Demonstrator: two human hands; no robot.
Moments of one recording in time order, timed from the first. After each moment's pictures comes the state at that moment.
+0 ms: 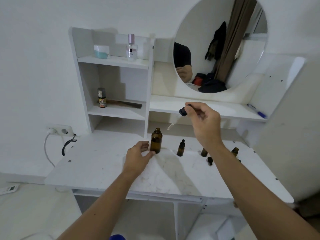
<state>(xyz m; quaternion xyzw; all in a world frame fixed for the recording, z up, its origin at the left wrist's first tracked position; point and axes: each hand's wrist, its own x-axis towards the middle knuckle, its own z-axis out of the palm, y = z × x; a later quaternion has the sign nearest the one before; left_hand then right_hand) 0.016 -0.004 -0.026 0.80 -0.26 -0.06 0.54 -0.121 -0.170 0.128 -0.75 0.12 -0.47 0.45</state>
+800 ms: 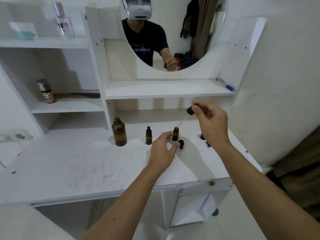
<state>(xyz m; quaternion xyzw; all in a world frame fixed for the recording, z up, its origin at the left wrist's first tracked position) -0.104 -0.149 -0.025 0.74 -0.39 -0.12 0.54 -0.215 -0.274 0.074 -0.74 0.26 -0.47 0.41</state>
